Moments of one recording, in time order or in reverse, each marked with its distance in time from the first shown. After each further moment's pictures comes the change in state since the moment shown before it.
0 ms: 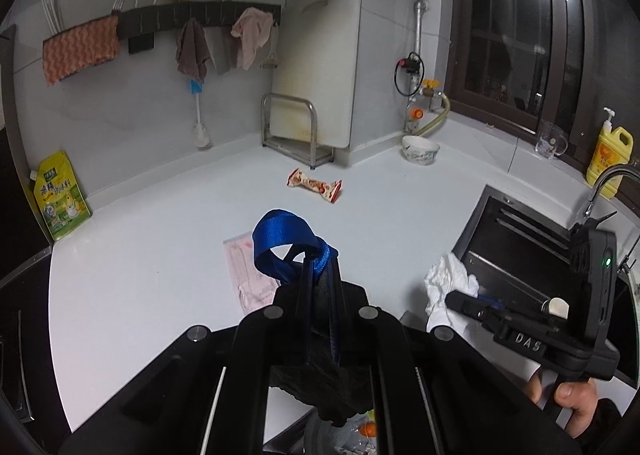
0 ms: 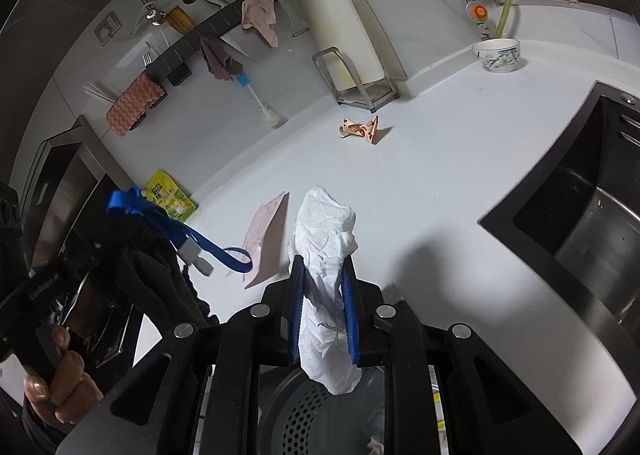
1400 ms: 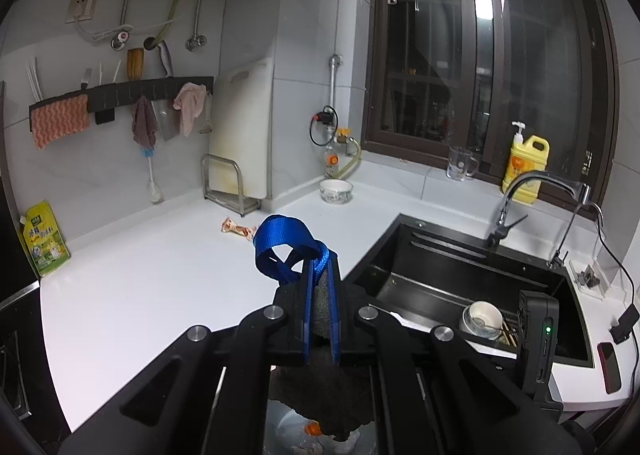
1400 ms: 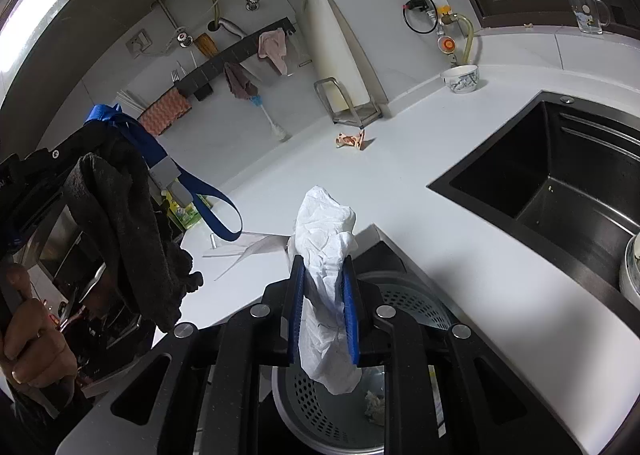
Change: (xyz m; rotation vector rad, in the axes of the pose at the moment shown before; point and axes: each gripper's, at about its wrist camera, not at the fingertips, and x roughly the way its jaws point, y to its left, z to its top) left arm -0.132 -0.085 -0.013 0.087 -0.144 -0.174; right arm -0.125 0.021 -0.077 -0.012 -0.078 -0.037
